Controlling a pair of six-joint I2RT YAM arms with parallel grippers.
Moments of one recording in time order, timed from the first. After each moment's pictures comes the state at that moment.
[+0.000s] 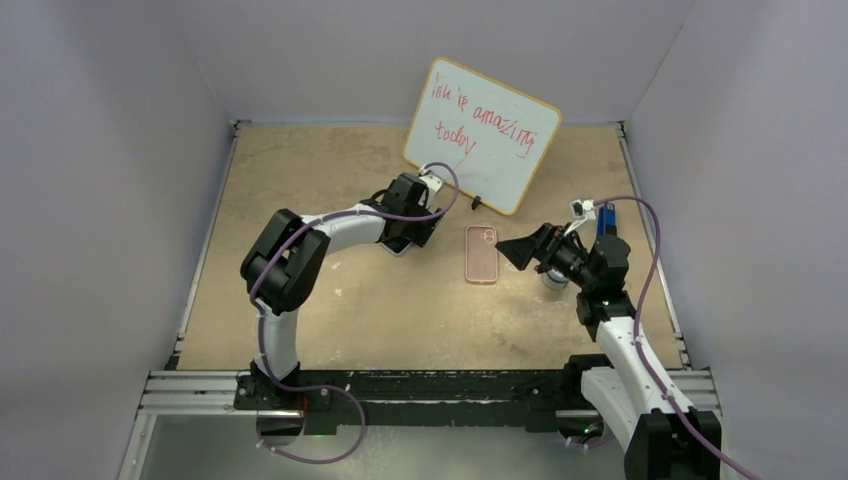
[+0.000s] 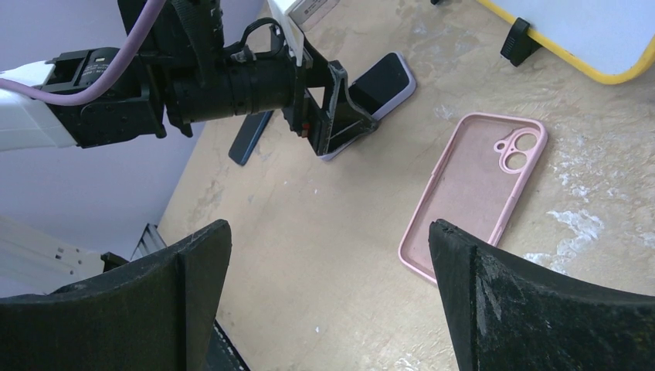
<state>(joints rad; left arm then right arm) -0.62 1.97 1.26 -0.13 -0.20 0.07 0.03 0.82 0.35 0.28 -0.70 0.64</state>
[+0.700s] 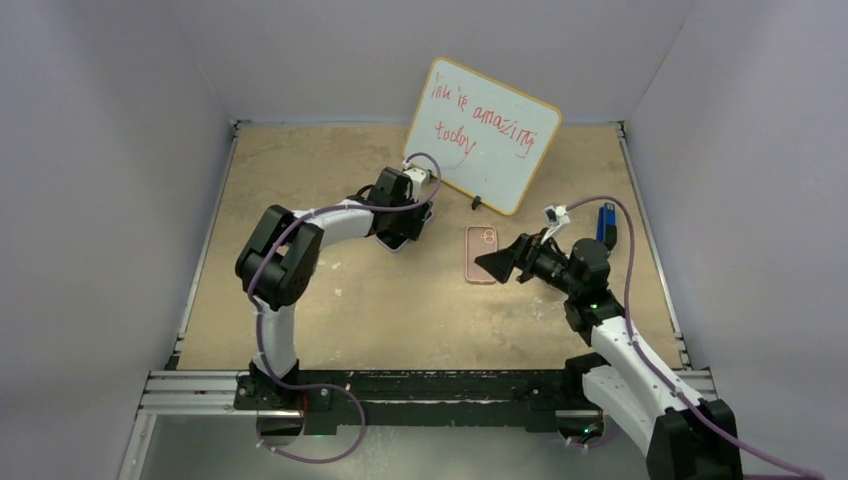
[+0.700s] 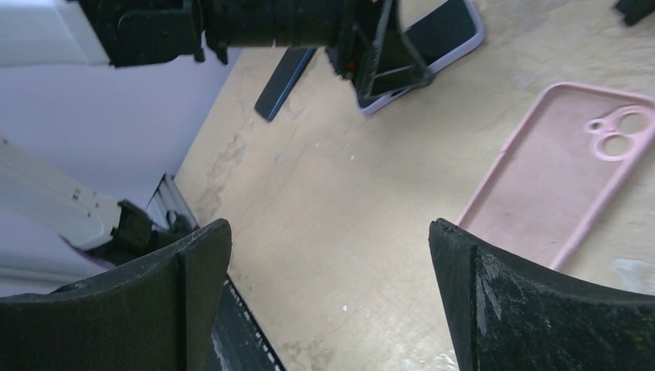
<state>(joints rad) -0.53 1.99 1.25 -0.12 -0.02 -0.05 0.19 0.82 0.34 0.29 -0.67 0.63</state>
